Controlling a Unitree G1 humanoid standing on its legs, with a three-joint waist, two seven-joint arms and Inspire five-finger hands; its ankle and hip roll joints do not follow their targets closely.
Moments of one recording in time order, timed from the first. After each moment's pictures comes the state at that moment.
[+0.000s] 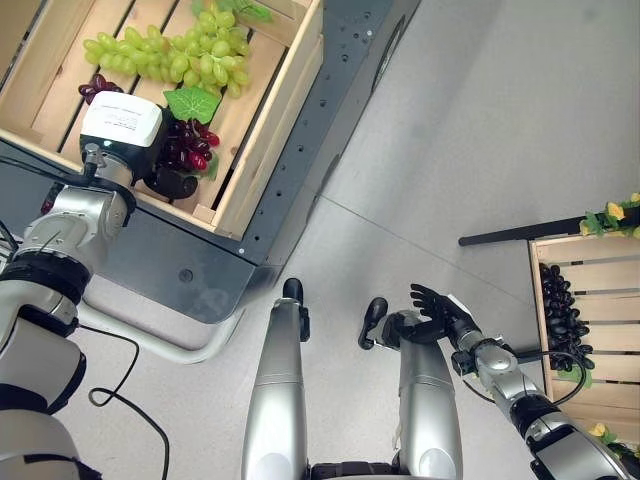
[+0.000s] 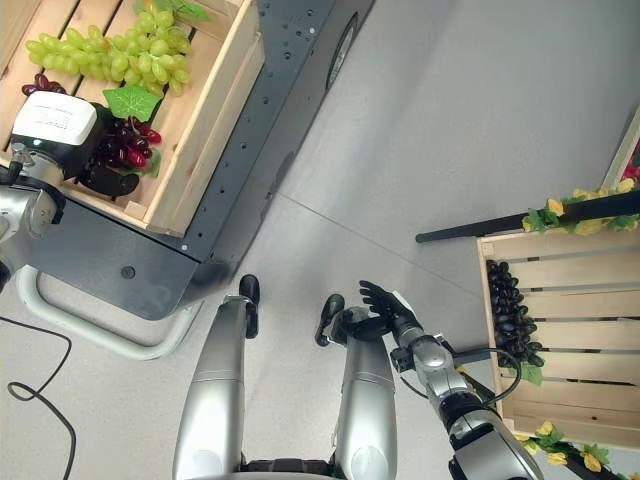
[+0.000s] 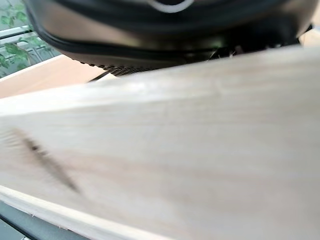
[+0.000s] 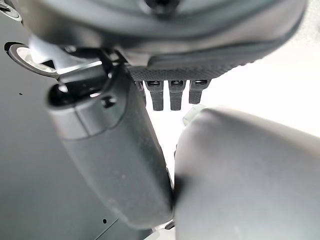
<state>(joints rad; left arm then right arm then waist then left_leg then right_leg) -1.07 1.05 -0.78 0.88 0.59 -0.03 0.22 -0.38 -0.42 0.41 0.95 0.35 -0.27 0.13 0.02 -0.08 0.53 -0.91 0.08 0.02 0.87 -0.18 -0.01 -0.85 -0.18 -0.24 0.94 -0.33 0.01</state>
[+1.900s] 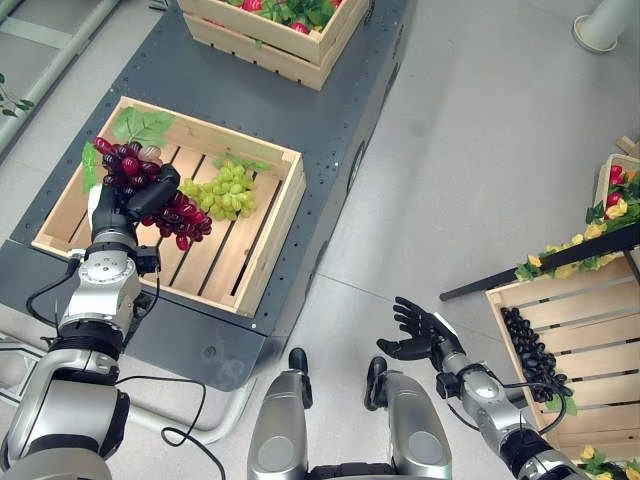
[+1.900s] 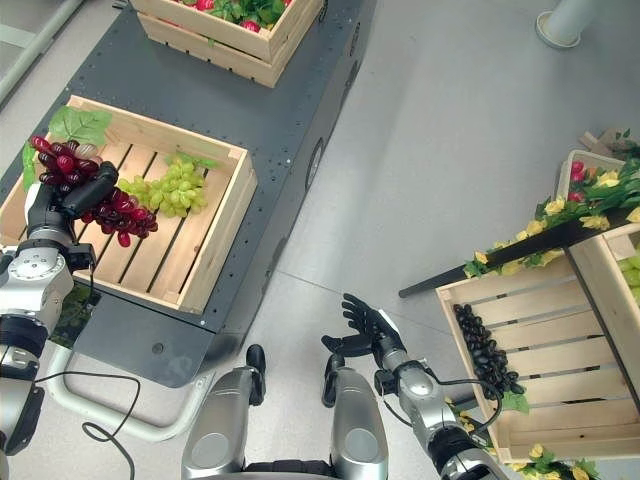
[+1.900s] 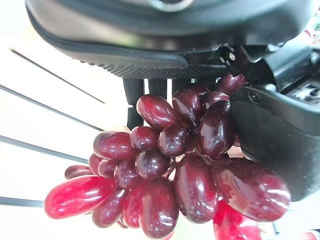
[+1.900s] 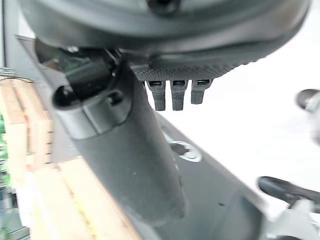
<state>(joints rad) -0.64 0.82 -0.18 0.79 -0.53 -0.08 0.16 -0.19 -0.35 0.39 0.66 0.44 -0.26 0.10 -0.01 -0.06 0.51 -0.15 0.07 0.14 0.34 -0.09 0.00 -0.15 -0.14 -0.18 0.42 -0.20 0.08</state>
